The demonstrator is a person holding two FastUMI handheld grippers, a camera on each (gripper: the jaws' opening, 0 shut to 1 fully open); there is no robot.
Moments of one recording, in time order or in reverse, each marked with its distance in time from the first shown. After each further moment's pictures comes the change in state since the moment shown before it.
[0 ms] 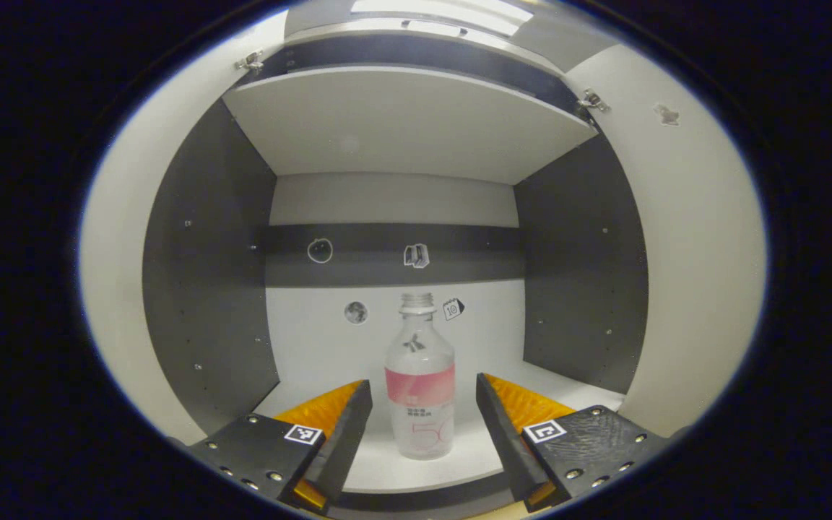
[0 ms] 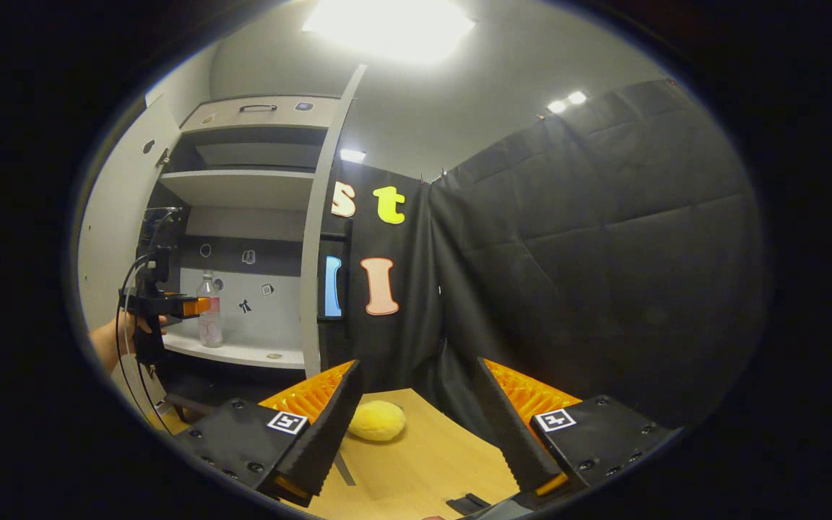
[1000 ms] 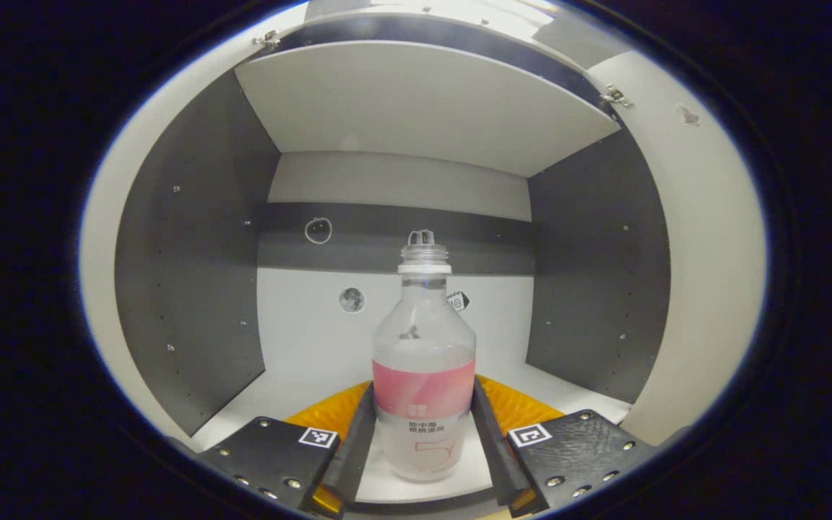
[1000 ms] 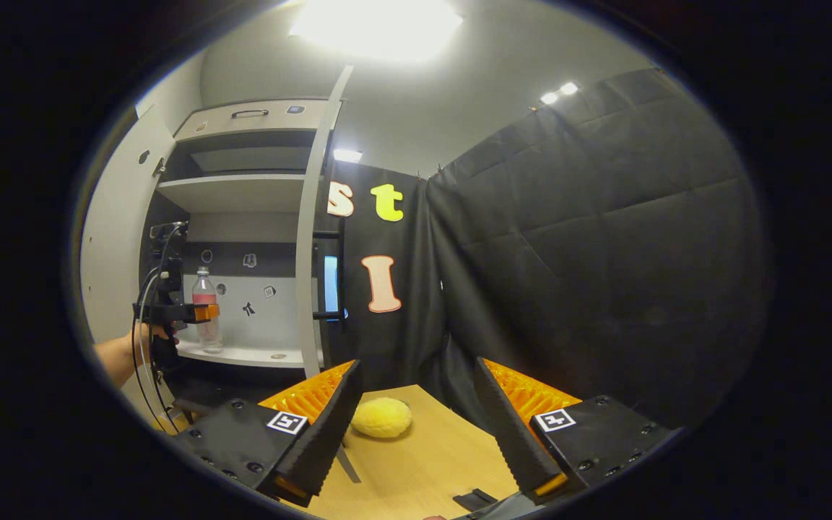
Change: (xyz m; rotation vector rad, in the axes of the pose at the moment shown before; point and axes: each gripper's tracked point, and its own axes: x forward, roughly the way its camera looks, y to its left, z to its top) left arm 0.002 -0.004 -0.011 -0.062 0.021 0.018; right arm -0.006 -0.009 -0.007 0.065 0.021 0.034
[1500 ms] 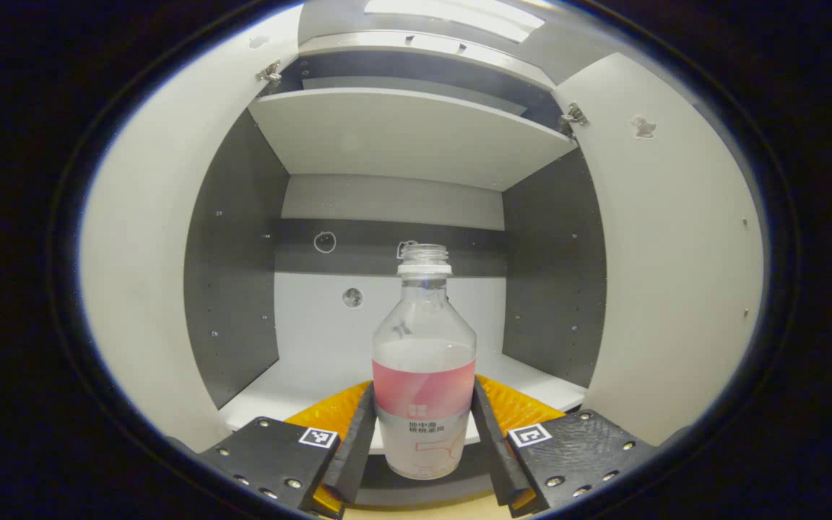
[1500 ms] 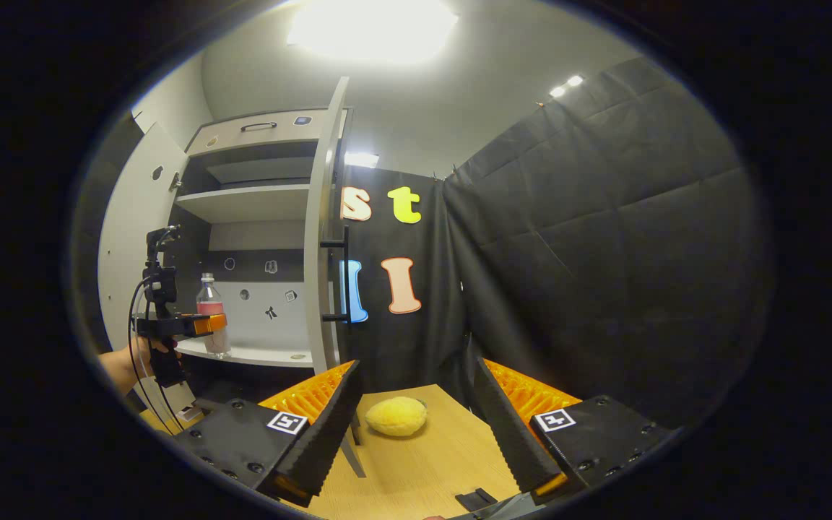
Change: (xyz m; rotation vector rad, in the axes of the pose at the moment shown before) left arm -0.086 -0.024 -0.002 0.008 -0.015 -0.006; right arm -0.016 -0.013 0.005 0.020 -0.003 0.110
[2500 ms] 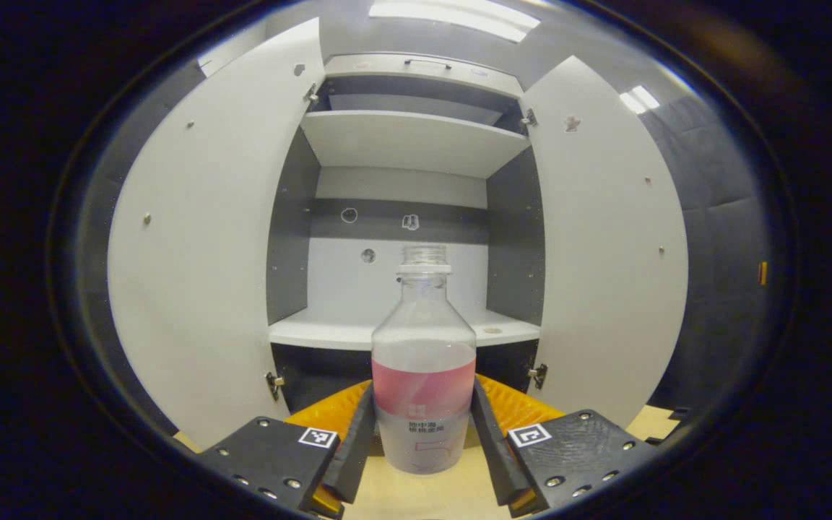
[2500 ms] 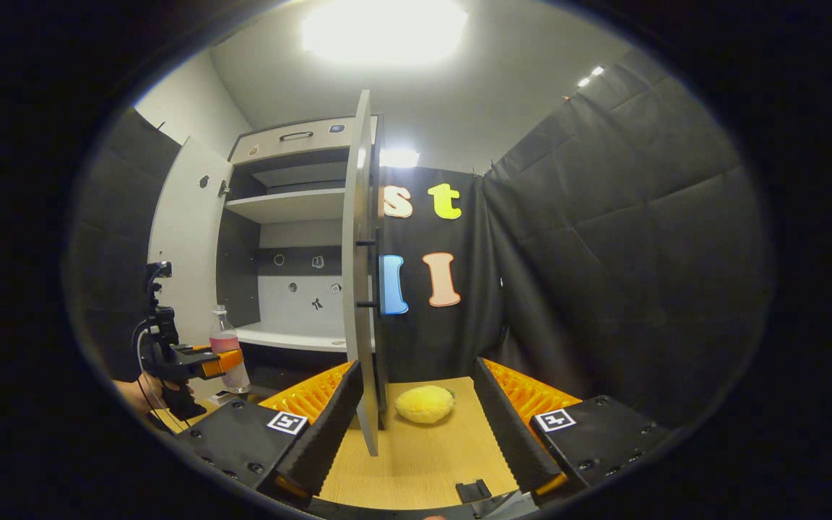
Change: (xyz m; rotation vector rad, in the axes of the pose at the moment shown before) left arm -0.163 -0.032 -0.084 -0.006 0.054 0.045; right arm -0.046 -0.013 -0.001 -0.013 0.024 0.203
